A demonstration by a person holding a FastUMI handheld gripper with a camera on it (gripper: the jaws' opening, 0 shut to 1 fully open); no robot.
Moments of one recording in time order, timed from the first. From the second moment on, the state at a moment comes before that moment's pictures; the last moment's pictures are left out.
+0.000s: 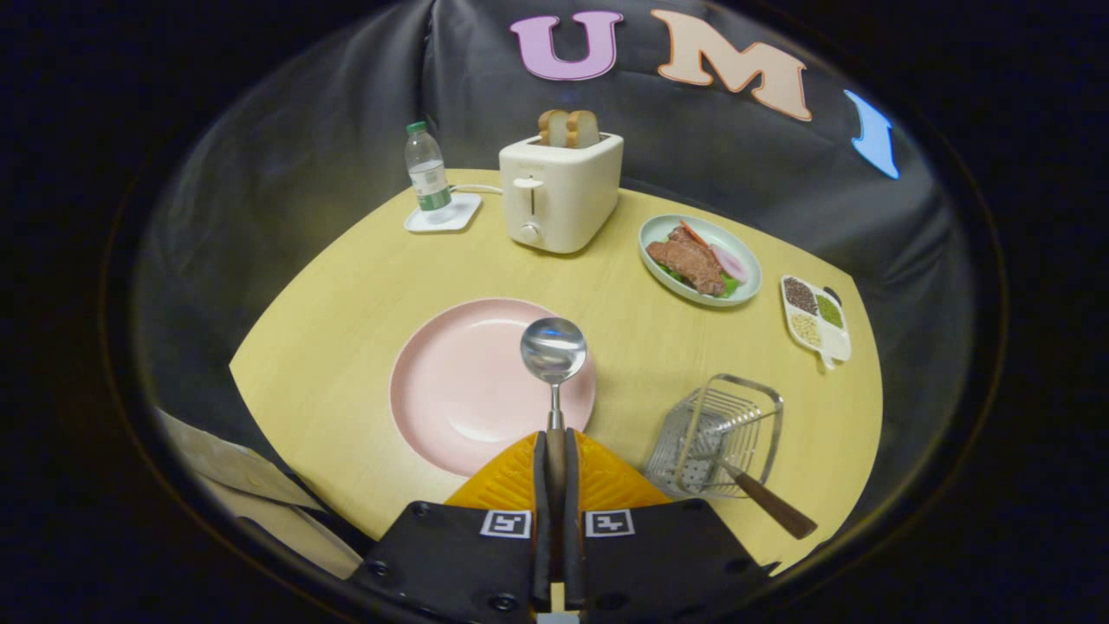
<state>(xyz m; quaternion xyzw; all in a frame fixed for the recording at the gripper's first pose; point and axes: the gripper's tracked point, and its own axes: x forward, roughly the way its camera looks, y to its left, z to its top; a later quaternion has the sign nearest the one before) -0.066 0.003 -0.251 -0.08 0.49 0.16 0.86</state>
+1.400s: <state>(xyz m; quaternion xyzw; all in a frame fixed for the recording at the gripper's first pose) -0.067 -0.113 -0.220 -0.08 0.50 0.10 0.85</state>
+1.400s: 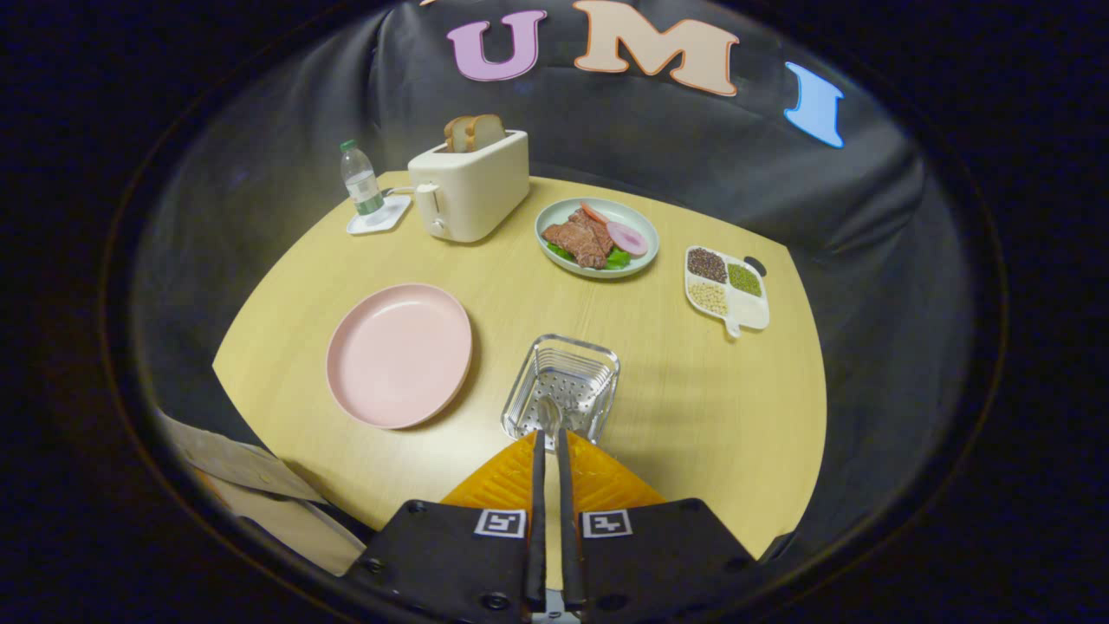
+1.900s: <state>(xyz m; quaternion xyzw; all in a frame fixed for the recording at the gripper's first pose) -0.062 -0.083 -0.192 -0.05 0.45 0.11 0.89</state>
